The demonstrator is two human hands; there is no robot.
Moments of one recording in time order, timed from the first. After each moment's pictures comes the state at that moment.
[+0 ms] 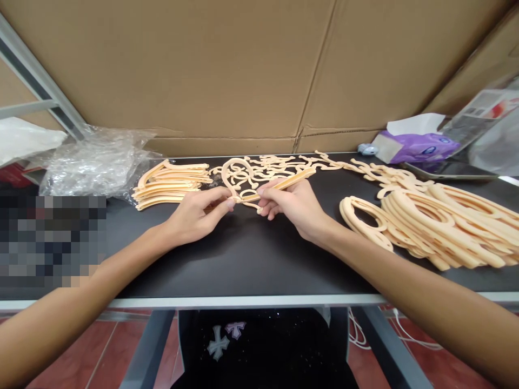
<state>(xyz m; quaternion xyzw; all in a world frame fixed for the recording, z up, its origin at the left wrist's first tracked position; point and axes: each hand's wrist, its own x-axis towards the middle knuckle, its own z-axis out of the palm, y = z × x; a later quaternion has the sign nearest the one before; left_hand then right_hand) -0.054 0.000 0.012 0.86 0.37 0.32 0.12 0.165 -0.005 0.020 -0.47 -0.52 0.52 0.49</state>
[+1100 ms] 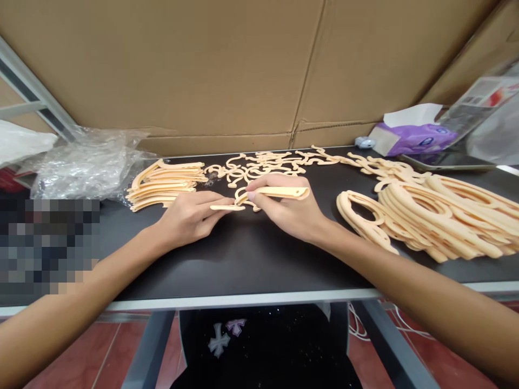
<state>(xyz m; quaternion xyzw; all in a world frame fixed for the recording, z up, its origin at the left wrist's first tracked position) -0.063 0.009 0.005 0.92 0.19 0.32 -0.12 0.174 -0.014 0.018 -0.36 -0.76 0.19 0.50</state>
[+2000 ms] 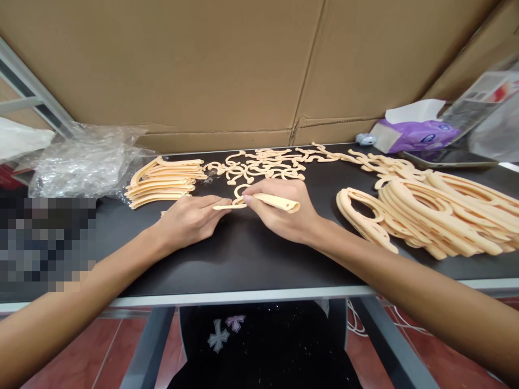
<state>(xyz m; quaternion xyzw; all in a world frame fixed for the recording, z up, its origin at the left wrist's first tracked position) -0.060 -0.001 0.005 0.91 0.20 0.31 -0.19 0.173 -0.015 0.008 -0.34 -0.80 0.11 0.47</state>
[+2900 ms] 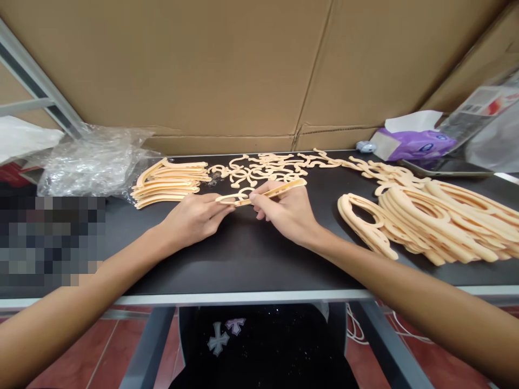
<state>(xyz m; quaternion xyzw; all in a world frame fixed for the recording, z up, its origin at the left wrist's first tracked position) -0.061 0.005 0.001 0.91 0.25 0.30 -0.17 0.162 -0.014 0.008 -0.42 -0.68 0.32 0.51</state>
